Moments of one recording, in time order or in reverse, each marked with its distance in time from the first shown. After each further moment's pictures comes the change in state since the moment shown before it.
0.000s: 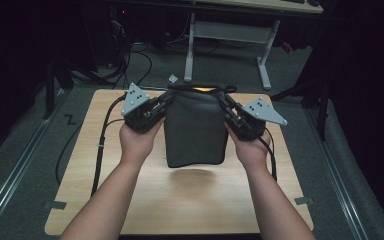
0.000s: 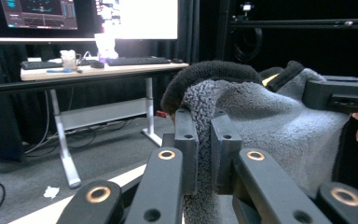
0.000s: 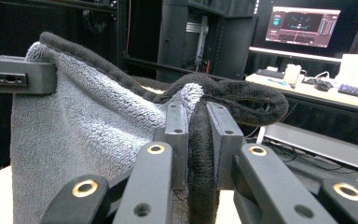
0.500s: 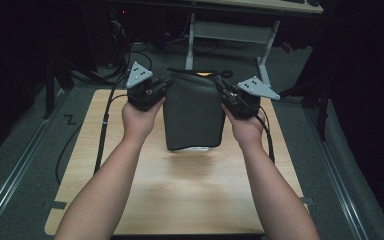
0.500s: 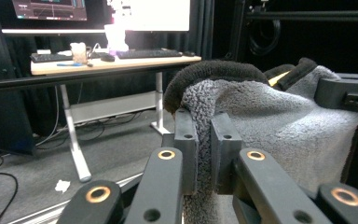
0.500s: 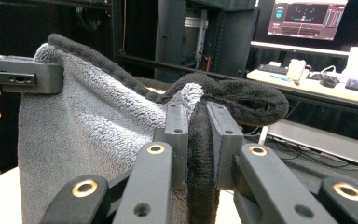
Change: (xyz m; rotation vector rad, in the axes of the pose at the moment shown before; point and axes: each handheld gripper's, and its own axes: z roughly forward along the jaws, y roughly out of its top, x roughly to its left) left arm 0.036 0.013 0.042 0.043 0.033 -0.010; right arm -0.024 0.011 0.049 0.026 0.008 0.022
